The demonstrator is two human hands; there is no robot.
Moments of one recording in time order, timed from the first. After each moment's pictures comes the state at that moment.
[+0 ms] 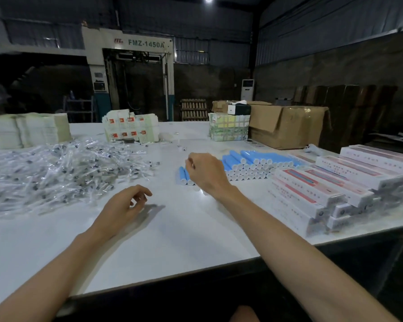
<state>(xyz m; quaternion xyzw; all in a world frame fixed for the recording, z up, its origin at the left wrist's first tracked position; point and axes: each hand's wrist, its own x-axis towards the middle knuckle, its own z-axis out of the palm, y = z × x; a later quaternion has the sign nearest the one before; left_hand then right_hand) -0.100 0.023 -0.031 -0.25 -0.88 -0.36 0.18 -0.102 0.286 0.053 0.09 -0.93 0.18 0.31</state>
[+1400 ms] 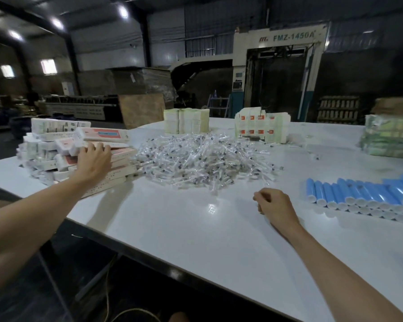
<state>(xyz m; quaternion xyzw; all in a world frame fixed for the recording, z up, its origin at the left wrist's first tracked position) -0.038 -0.326 0.047 0.30 -0.89 0.26 0.21 -0.182 0.175 -0.052 0.21 -0.84 0.48 0.10</state>
